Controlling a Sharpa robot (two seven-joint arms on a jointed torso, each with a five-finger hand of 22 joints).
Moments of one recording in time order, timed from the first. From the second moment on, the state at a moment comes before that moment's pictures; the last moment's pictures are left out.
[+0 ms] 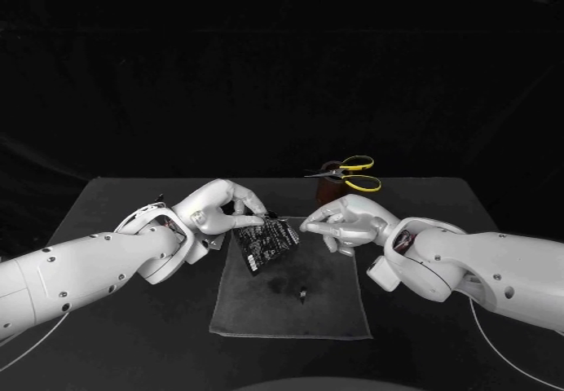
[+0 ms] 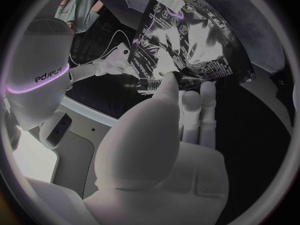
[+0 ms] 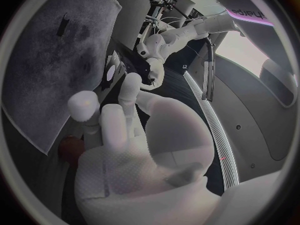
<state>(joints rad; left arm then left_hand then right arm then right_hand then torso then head) 1.14 -0.84 -0.10 1.45 -1.02 -0.43 0.54 1.79 -0.05 0.07 0.29 0.05 1.03 0.12 0.41 0.21 1.15 0.06 0.35 0.07 1.06 0.01 1.33 0.62 0.17 0.83 0.12 1.10 0.77 1.18 -0.91 -0.16 1.72 -0.64 -0.33 0.14 1.15 0.00 0.54 0.04 0.08 0.96 0.12 0.27 0.28 1.43 0.03 0.54 0.81 1.46 -0.04 1.34 1.07 0.12 1.22 0.07 1.18 0.96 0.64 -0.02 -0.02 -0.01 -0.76</state>
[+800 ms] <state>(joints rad) 1.11 -0.81 -0.10 1.41 -1.00 -0.44 0.58 1.79 -0.05 0.08 0.29 0.05 1.02 0.14 0.40 0.21 1.14 0.07 0.32 0.07 1.05 0.02 1.33 0.61 0.17 0.83 0.12 1.10 0.78 1.19 -0.87 -0.15 1.72 -0.66 -0.26 0.07 1.12 -0.02 0.52 0.08 0.09 0.95 0.12 0.25 0.28 1.41 0.03 0.59 0.88 1.46 -0.04 1.36 1.09 0.11 1.22 0.07 1.18 0.96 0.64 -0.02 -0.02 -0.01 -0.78</state>
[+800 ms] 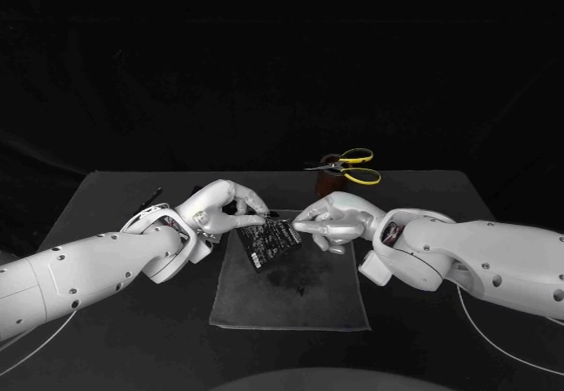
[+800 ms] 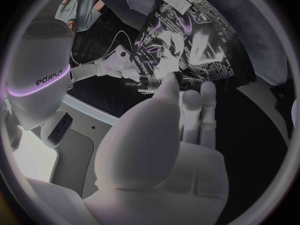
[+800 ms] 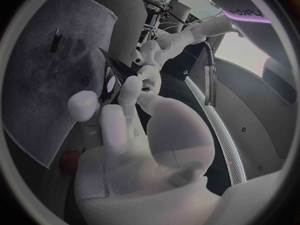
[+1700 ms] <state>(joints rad) 1.10 -0.80 -0.10 1.38 -1.00 -0.42 0.58 1.80 -0.05 0.09 0.29 0.05 1.02 0.14 0.40 0.21 1.13 0.08 0.32 0.07 1.05 0.02 1.33 0.60 0.16 0.83 0.12 1.10 0.78 1.20 -0.83 -0.15 1.70 -0.70 -0.26 0.04 1.12 -0.02 0.52 0.08 0.09 0.95 0.12 0.25 0.28 1.41 0.03 0.62 0.91 1.46 -0.04 1.36 1.10 0.11 1.22 0.07 1.18 0.97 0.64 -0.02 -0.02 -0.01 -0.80</state>
